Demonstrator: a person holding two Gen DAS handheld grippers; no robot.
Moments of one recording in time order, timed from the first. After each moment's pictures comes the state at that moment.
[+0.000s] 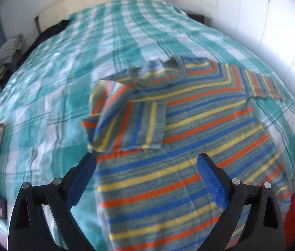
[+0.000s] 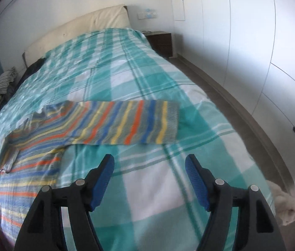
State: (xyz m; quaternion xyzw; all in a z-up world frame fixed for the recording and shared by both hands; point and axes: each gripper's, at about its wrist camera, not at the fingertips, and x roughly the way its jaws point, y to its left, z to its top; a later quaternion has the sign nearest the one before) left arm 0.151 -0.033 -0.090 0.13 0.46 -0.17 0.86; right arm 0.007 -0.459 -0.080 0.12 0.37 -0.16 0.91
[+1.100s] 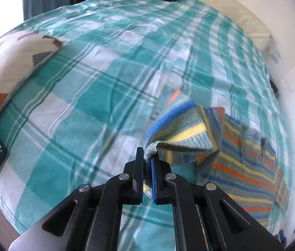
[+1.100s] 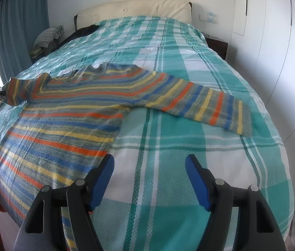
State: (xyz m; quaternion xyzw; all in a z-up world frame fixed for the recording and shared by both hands) left arm 0.243 0.220 -0.101 -0.19 0.49 0.05 0.85; right arm 0.017 -0.347 -0.113 0.00 0.40 -0.02 0.91
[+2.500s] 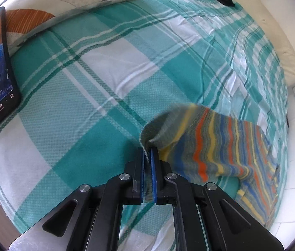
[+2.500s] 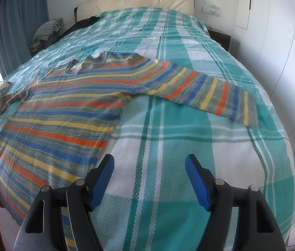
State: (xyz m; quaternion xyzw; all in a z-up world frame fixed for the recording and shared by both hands) left arm 0.207 0.315 -0.177 -0.31 0.52 0.12 0.79; right arm 0.023 -0.344 -0.128 0.00 0.43 -0.02 0.90
